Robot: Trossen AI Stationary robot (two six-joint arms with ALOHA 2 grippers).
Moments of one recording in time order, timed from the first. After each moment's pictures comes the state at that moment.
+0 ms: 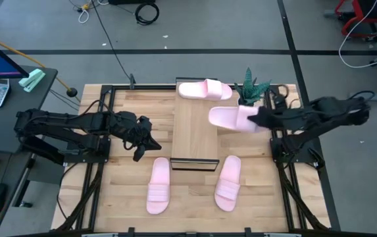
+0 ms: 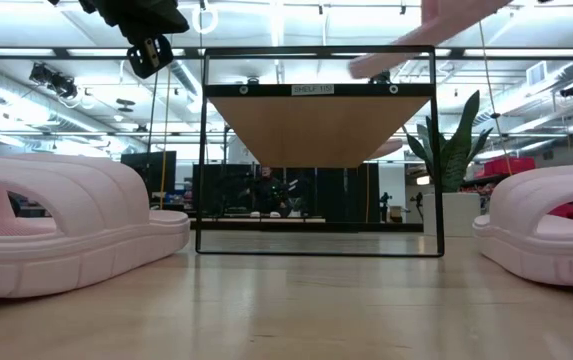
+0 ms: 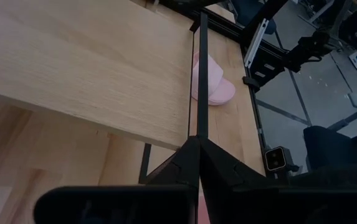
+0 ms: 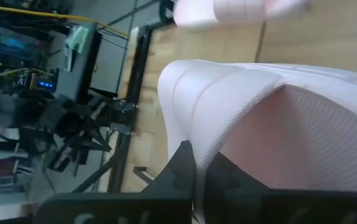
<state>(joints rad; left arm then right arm) -0.02 1.00 0.80 -0.30 0.20 -0.43 0.31 0.94 1.30 -1.08 0.57 1.61</state>
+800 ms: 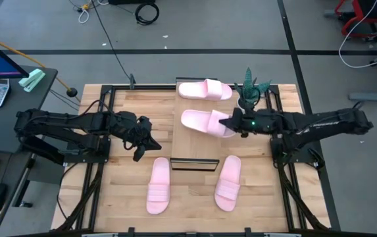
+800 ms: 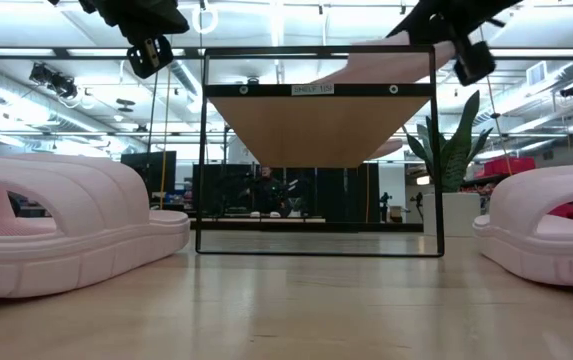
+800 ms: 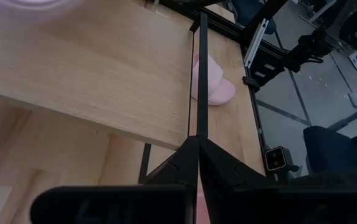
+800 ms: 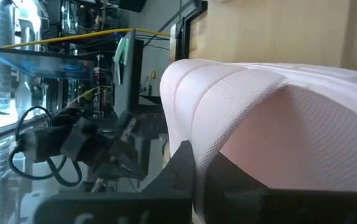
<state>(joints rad) -0.02 1.00 0.80 -0.30 0.20 -0.43 0.02 0.95 0.76 -0.15 0.31 1.54</state>
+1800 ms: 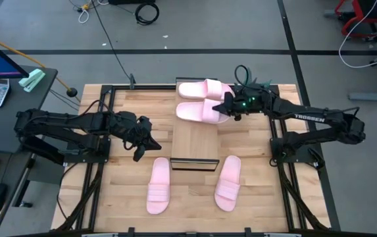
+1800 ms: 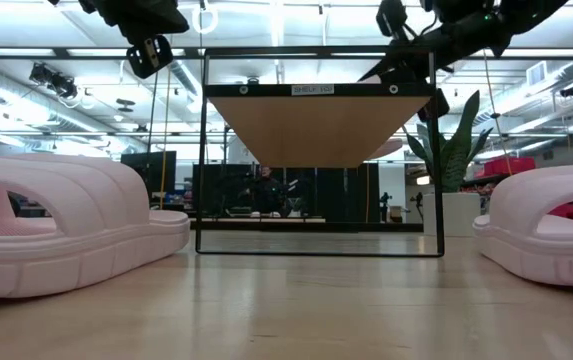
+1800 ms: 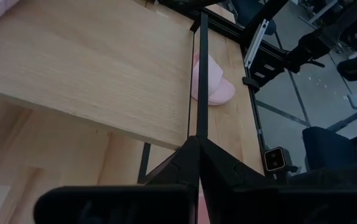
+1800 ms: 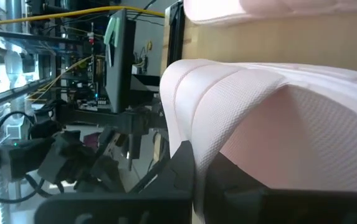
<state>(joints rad) -0.02 1.00 0.80 -0.30 0.20 -0.44 -0.44 1.12 0.76 0.01 -0.27 1.33</state>
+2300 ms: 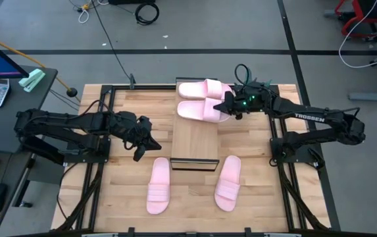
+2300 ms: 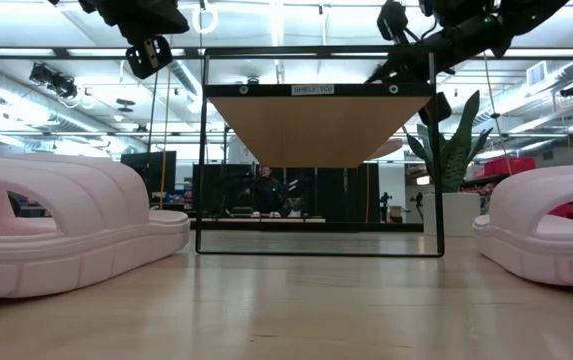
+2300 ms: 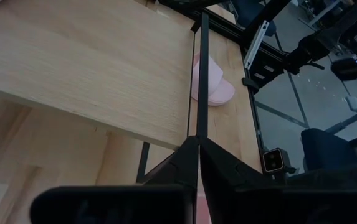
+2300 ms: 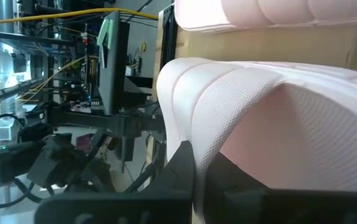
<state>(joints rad) -0.02 1.00 0.80 -0.30 0.20 -0.45 -0.46 1.12 0.76 -0.03 -0.28 1.30</state>
